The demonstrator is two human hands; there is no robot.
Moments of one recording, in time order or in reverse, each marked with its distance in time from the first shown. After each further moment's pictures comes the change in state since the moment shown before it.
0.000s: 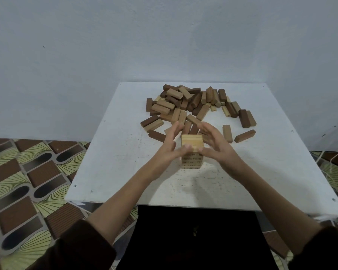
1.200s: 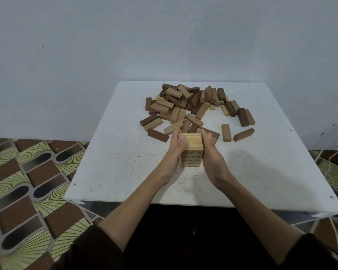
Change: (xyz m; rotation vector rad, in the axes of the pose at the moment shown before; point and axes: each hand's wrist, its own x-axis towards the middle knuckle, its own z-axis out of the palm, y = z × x) left_hand -0.003 0.003 0.028 -0.247 0.088 -0.038; right_hand -0.003 0.012 0.036 0.356 0.121 0.123
